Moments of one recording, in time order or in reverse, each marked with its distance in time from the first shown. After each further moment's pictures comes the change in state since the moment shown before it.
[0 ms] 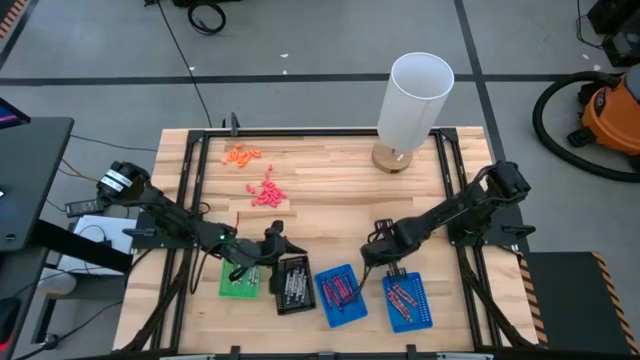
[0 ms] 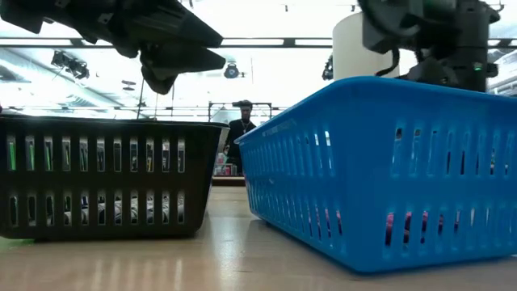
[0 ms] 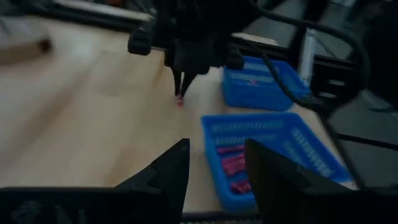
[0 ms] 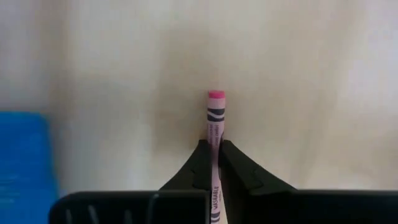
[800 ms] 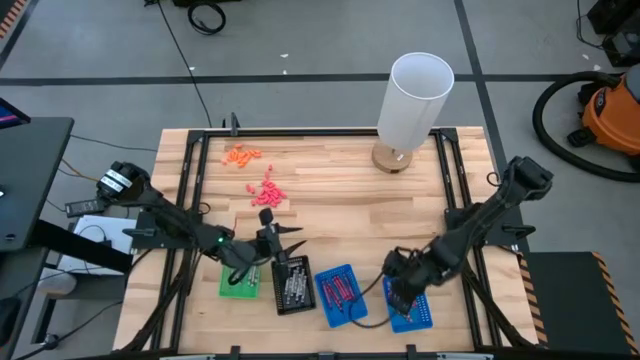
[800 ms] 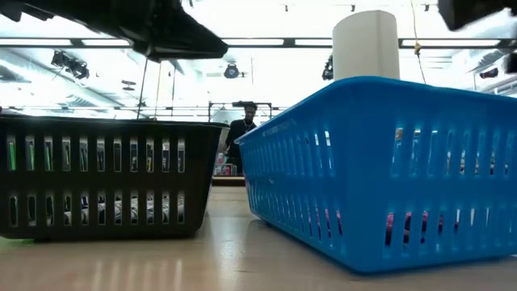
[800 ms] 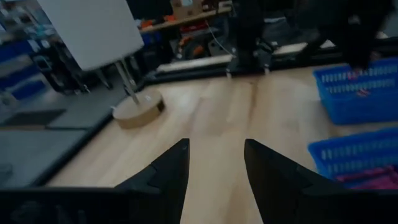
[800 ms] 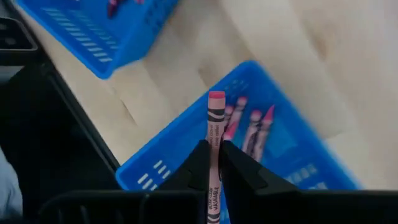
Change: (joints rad) left arm -0.037 0.001 0.000 0.074 -0.418 0.388; right arm 0.331 -0.193 0.116 -0.048 -0.079 1.100
